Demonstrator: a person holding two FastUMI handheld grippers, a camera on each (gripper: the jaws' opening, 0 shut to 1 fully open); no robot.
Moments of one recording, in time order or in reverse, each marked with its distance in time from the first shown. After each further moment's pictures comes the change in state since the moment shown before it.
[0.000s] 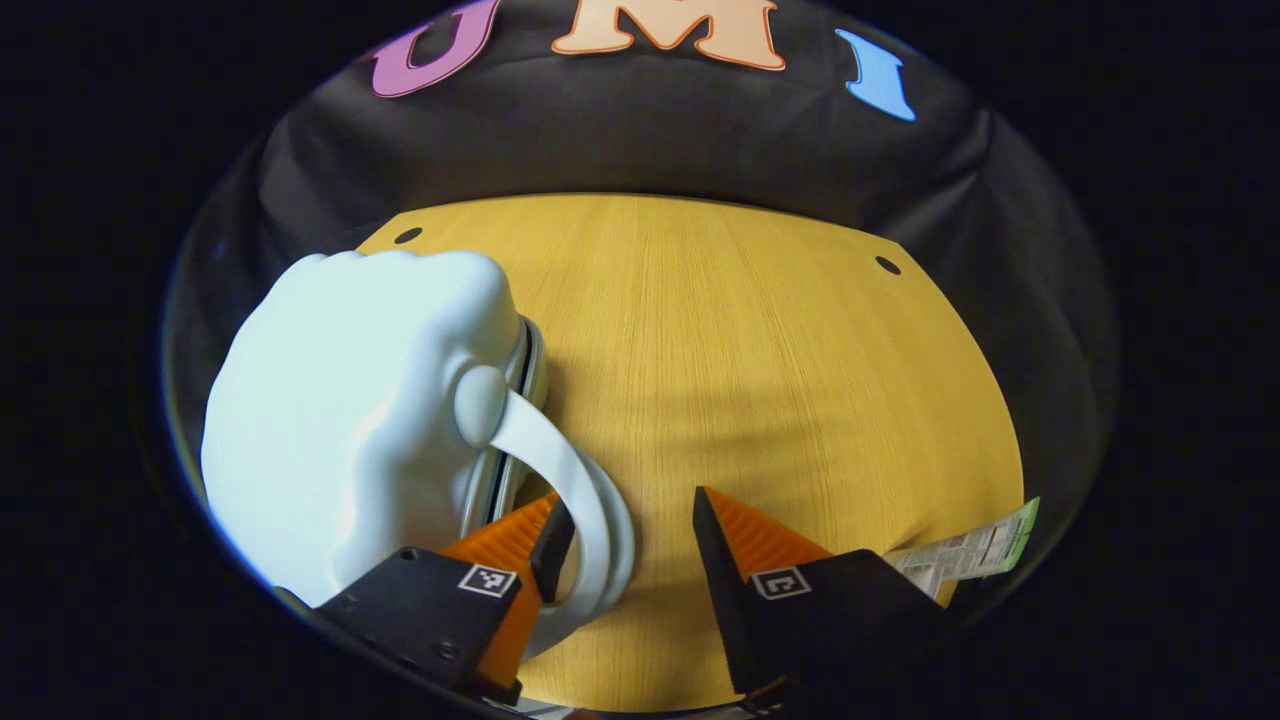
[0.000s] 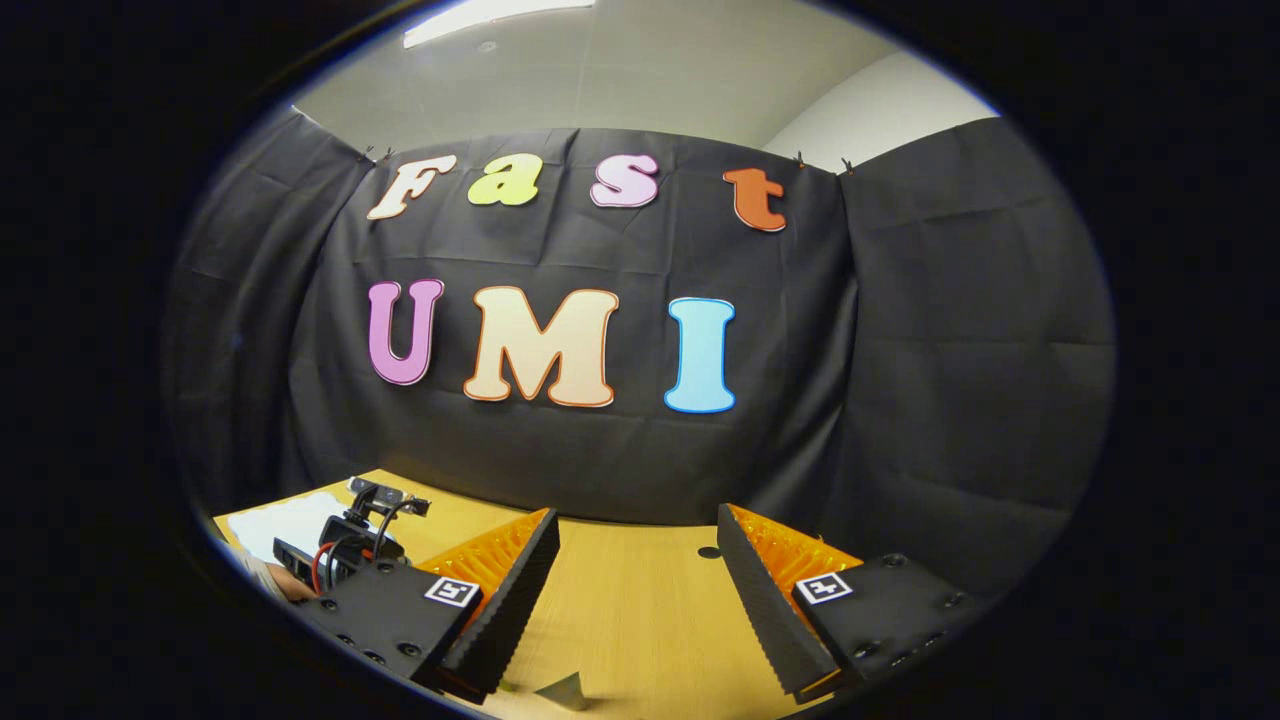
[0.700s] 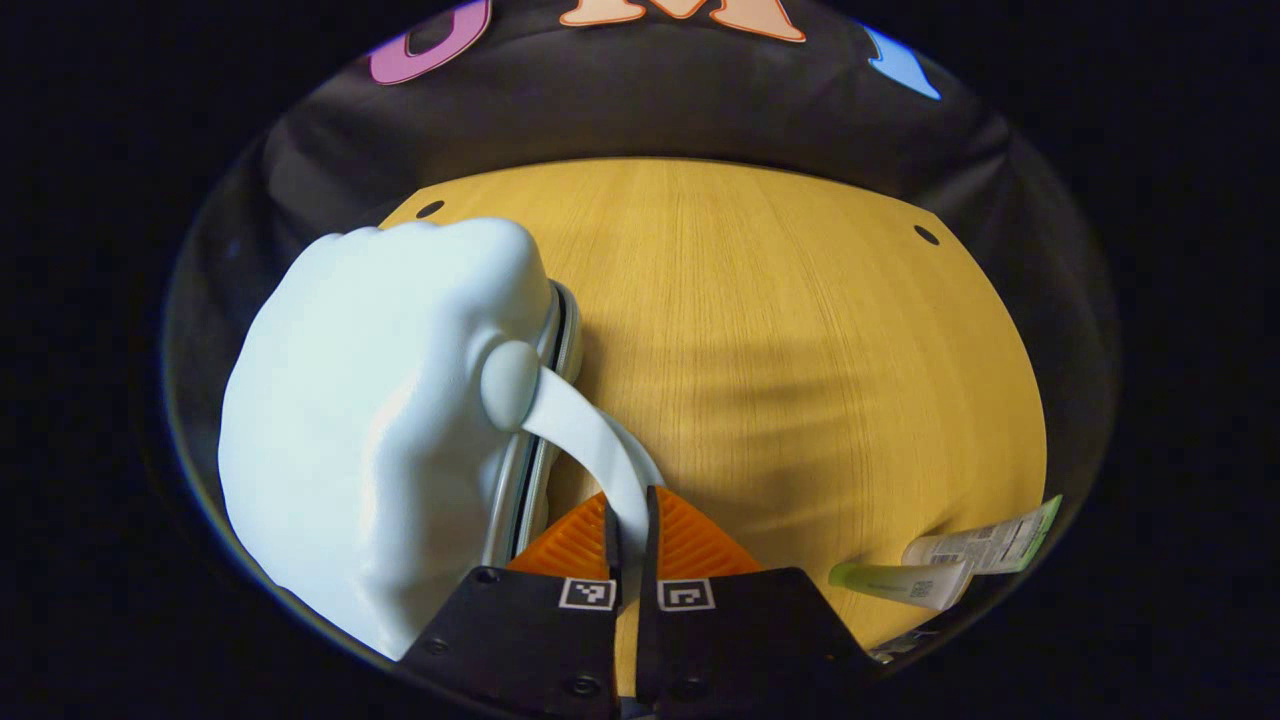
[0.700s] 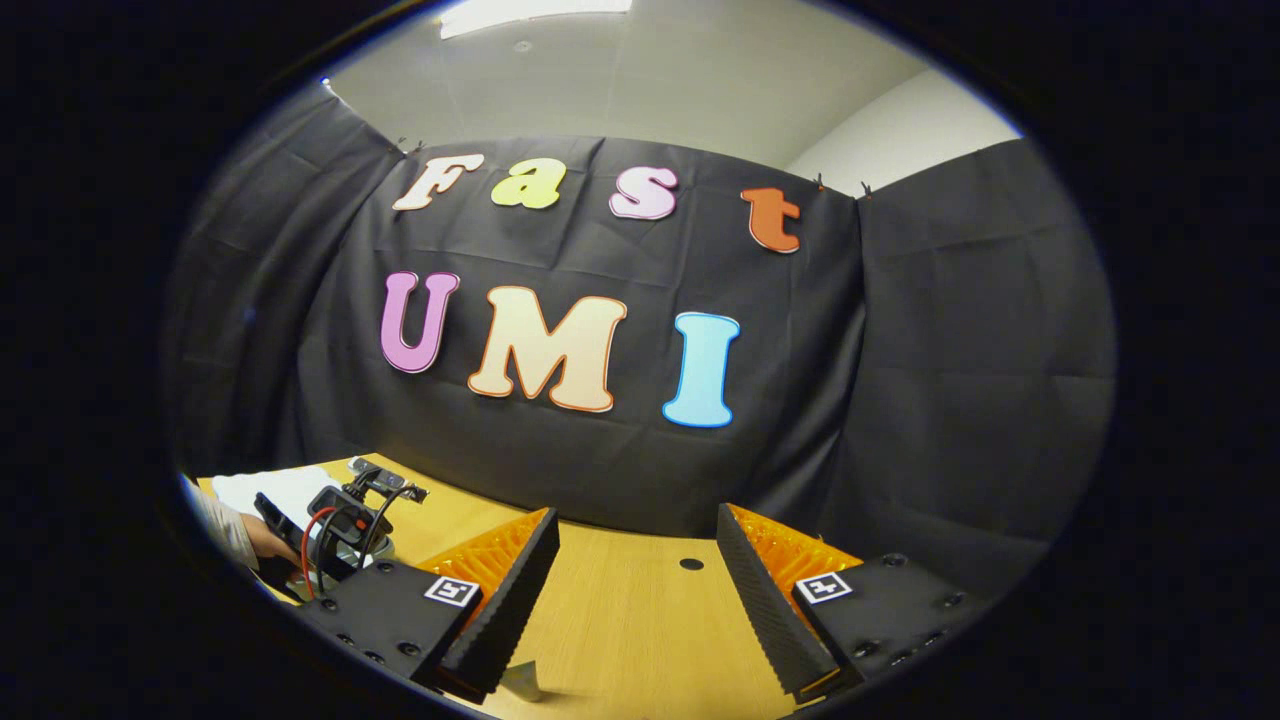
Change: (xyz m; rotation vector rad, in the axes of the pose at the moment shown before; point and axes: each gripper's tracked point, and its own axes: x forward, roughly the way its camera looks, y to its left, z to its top) left arm -0.006 0.016 -0.004 0.050 0.096 0.094; right arm -0.011 -0.014 0.002 -0.093 -0.071 0.054
